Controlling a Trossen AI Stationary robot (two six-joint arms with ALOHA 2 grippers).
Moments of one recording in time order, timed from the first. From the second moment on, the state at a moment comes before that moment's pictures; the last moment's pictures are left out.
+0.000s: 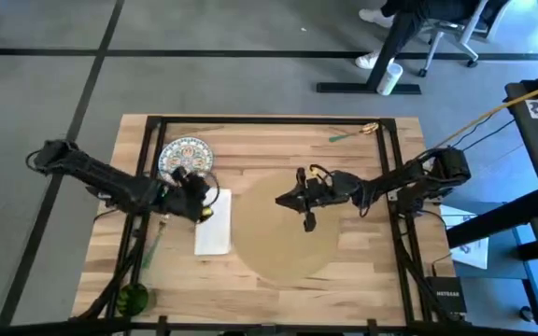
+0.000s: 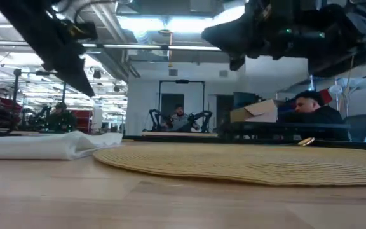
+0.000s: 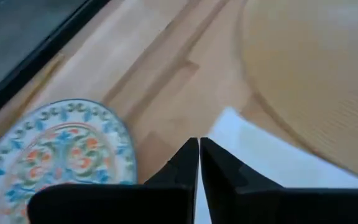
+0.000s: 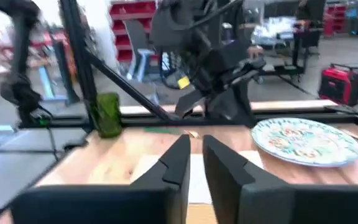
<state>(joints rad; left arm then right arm) -0.19 1.11 0.64 -0.64 -0.73 -0.58 0.03 1.59 0.54 1.04 -0.09 0.07</state>
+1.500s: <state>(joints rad) 0.16 1.51 0.66 -0.76 -0.47 -0.25 0.01 1.59 0.62 0.89 -0.07 0.06</state>
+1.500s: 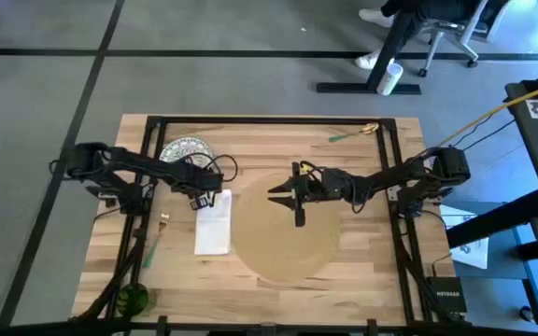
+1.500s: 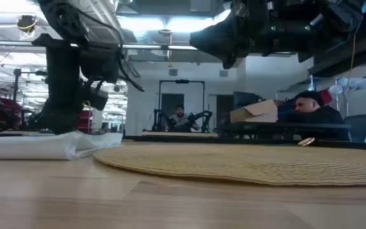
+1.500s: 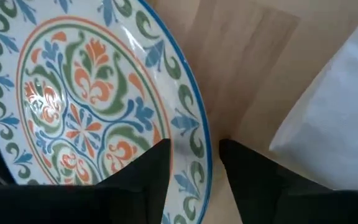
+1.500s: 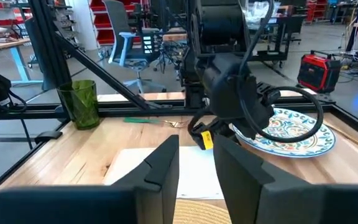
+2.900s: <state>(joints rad) 0.10 1.52 0.98 -0.82 -0.63 -0.24 0.00 1.59 0.62 0.82 0.23 0.06</state>
